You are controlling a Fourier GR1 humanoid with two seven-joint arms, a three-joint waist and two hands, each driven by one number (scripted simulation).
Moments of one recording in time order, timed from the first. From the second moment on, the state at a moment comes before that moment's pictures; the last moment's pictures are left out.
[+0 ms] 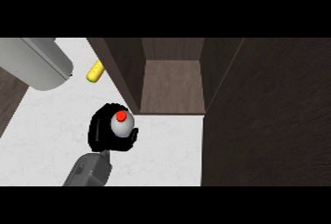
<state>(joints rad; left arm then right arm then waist) -0.25 0.00 -0.05 -1.01 0.38 -0.11 -0.67 1.12 -0.12 -0.10 -2.42 -0.20 0.58 -0.47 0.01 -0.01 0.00</state>
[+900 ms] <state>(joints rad) -0.46 0.00 -0.56 -1.51 0.41 0.65 -0.26 1.04 -0.12 -0.11 -2.42 -0.21 0.57 -0.43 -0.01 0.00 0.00</state>
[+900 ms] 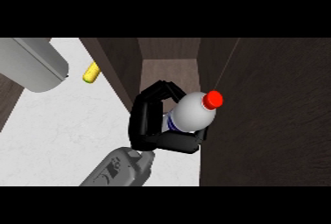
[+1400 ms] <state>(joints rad) -0.68 0.00 -0.56 -1.35 0.42 0.83 -0.21 0.99 -0.13 -0.16 -2.41 -0.22 0.57 -0.40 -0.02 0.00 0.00</state>
